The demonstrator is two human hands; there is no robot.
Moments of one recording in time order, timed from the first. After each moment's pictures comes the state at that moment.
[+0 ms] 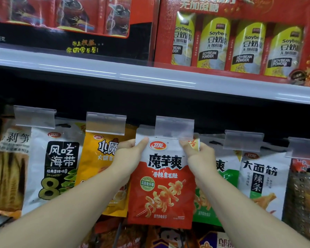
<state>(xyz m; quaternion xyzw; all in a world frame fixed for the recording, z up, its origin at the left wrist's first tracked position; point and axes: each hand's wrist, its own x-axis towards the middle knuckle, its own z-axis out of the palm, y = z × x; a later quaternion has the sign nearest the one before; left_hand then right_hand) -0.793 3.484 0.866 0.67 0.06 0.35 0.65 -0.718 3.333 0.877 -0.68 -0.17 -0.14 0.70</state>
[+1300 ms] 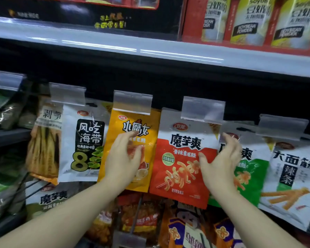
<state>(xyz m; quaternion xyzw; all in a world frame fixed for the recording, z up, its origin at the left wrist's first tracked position) -0.832 3.524 0.799 0.77 0.11 0.56 0.28 -0.723 3.334 0.818 -0.79 -0.19 -0.33 0.48</state>
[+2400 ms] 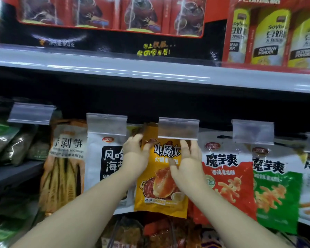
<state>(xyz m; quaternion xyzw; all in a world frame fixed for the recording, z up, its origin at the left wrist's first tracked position) -0.817 3.623 0.863 0.78 0.18 0.45 0.39 -0.785 3.484 0.843 -0.87 -0.28 -0.25 0.33</state>
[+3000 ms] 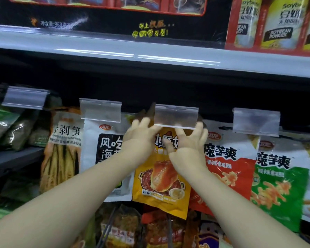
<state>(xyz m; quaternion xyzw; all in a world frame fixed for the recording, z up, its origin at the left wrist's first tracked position) -0.830 3.603 0.878 0.91 0.16 0.37 0.02 -0.776 3.484 0.861 -0.87 -0.27 -0.28 0.30</state>
